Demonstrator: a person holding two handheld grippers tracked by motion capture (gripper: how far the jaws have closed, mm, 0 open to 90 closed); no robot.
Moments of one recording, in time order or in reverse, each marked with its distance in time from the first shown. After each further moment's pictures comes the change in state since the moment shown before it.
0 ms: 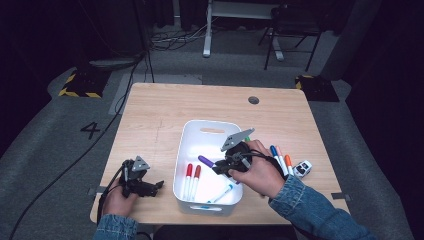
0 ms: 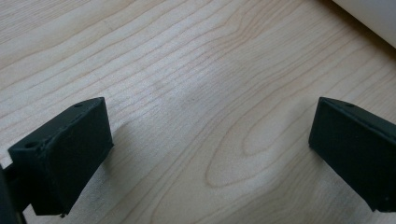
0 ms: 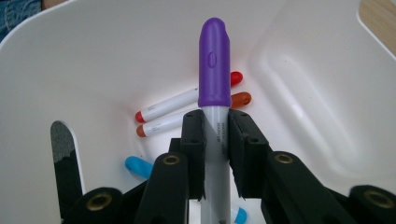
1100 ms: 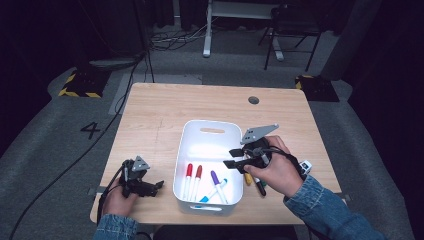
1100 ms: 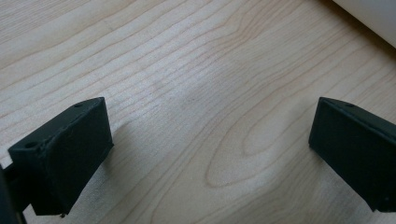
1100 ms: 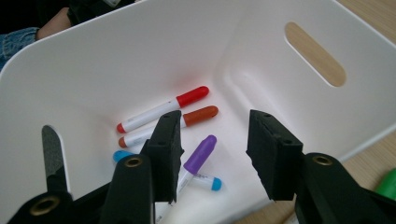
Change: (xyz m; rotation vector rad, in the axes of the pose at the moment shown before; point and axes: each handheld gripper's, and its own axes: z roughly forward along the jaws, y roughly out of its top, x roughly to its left) left arm 0.000 0.000 0.000 0.000 0.000 0.000; right arm -0.019 -0.017 -0.038 -0.133 -0.063 0.024
